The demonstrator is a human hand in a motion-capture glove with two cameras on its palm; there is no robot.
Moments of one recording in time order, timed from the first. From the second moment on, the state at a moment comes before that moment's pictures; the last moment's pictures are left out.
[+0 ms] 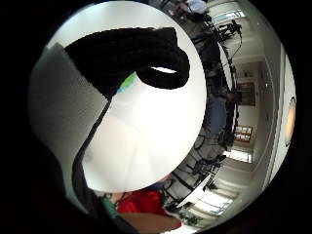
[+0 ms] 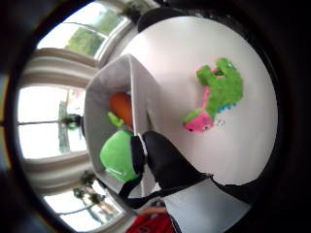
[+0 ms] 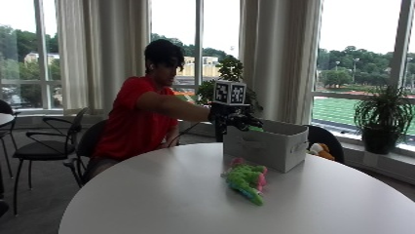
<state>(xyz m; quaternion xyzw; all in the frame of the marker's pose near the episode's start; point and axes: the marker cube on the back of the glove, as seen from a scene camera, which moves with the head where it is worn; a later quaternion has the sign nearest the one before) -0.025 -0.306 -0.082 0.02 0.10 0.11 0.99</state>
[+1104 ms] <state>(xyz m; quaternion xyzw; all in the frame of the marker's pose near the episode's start) 0.038 -0.364 0.048 -0.07 0.11 0.20 0.97</state>
